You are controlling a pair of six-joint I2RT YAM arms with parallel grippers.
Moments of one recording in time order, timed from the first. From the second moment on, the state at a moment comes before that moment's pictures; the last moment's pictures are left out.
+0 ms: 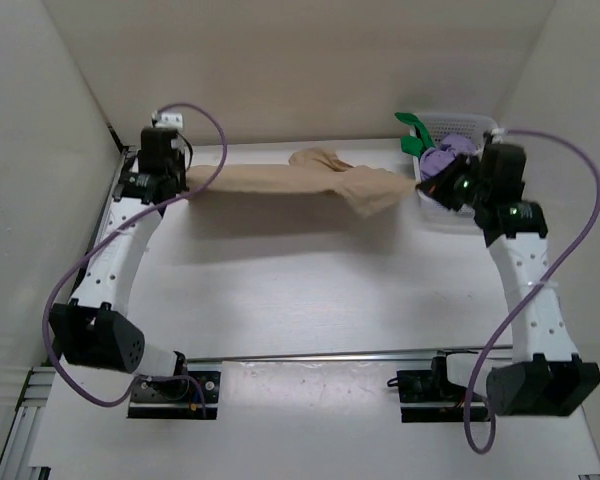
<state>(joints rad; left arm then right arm) -0.15 1.45 1.54 -0.66 -0.35 0.00 0.04 1.21 1.38 -0.65 -0.29 0.66</state>
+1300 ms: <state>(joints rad) -0.14 1.75 2.17 -0.63 -0.27 0.00 0.04 1.74 2.22 -0.41 -0.39 0.89</state>
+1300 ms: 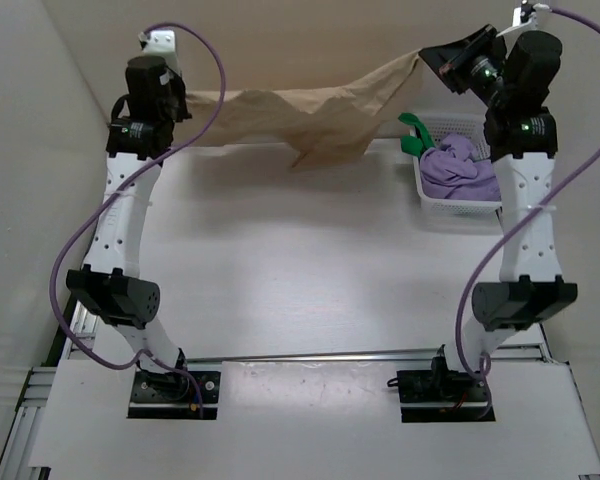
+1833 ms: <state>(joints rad) -0.27 1.25 1.09 -0.66 -0.28 0.00 0.26 0.99 0.93 -0.64 -0.30 0.73</state>
